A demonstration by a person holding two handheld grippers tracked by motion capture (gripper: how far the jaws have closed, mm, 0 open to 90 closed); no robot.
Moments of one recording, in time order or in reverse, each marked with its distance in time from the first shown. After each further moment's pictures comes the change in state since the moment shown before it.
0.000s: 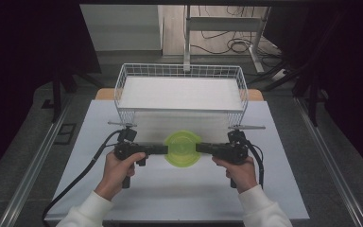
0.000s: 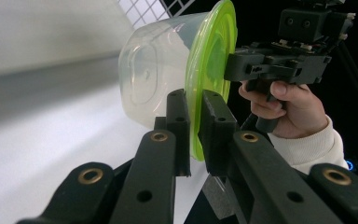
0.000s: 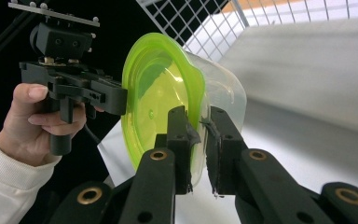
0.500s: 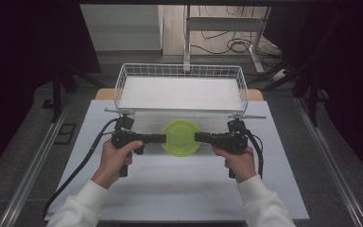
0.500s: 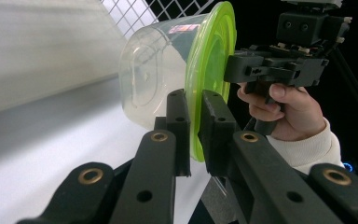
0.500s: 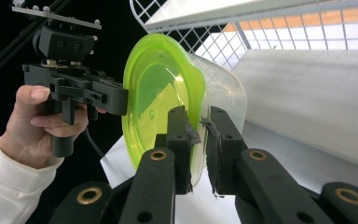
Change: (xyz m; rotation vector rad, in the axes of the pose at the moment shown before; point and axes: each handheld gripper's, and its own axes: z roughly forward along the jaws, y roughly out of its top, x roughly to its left) left arm -0.006 0.028 -0.009 -0.012 -0.004 0.023; right arm 0.007 0.028 0.000 -0.035 0.005 -0.015
